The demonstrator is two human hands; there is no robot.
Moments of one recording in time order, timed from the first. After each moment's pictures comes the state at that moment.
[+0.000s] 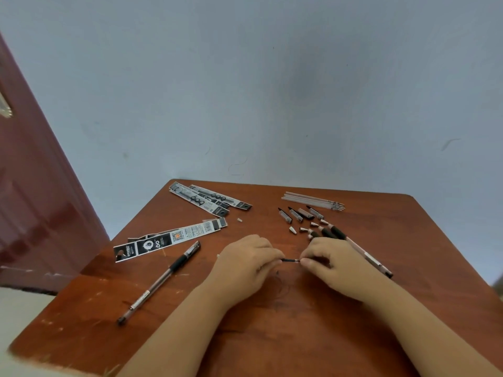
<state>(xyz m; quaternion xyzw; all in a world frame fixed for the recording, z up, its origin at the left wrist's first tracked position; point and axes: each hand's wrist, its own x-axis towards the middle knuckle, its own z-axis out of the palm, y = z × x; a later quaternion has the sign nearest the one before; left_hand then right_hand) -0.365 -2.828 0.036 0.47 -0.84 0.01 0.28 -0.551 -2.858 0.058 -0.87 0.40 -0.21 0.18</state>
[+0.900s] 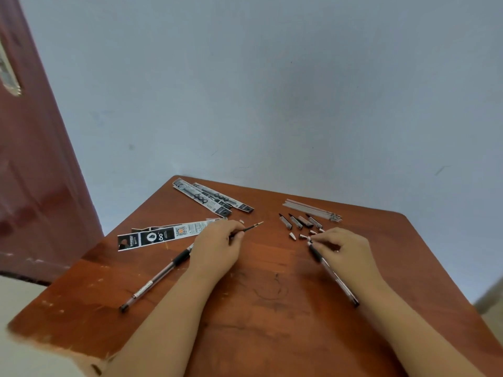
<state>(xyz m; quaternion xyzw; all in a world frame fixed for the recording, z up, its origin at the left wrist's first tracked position) -0.341 -2.835 0.045 0.67 -0.62 -0.05 0.40 -0.547 -2.863 0.066 -0.78 0.49 -0.37 0.11</state>
